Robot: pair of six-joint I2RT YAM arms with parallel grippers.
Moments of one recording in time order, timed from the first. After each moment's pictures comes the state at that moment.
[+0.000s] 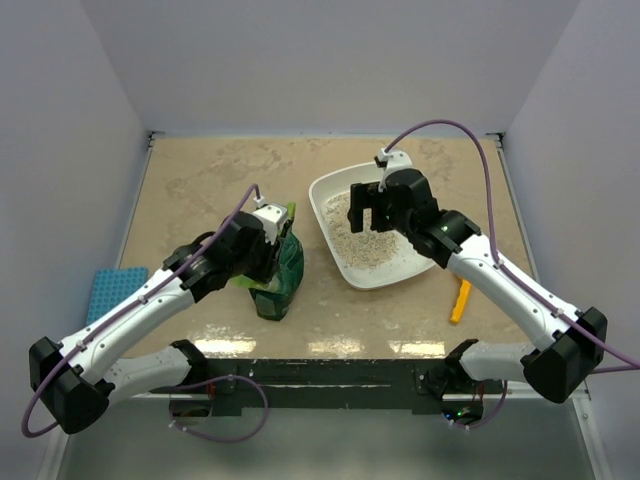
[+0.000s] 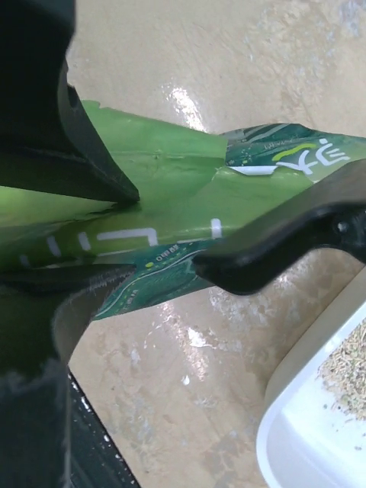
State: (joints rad) left arm -0.71 1.04 0.94 -0.68 -0.07 -0.21; right arm 0.65 1.26 1.19 -0.49 0.21 0.34
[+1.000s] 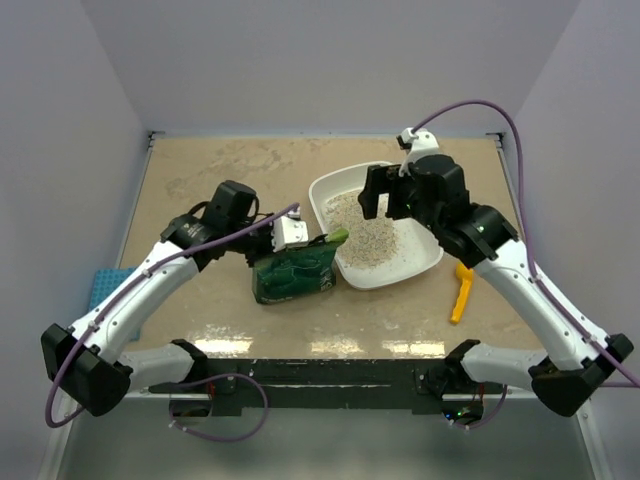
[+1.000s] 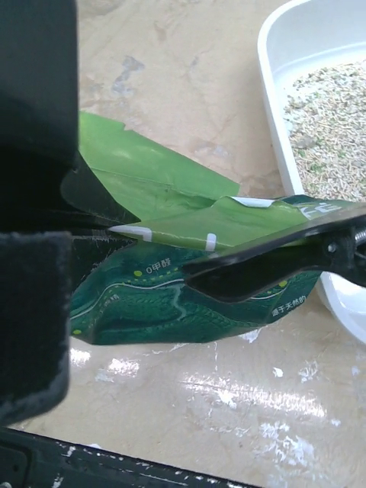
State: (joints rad) left arm -0.60 1.18 1.14 -0.79 0.36 0.72; right arm 0.63 1.20 1.36 -0.62 0.22 0.33
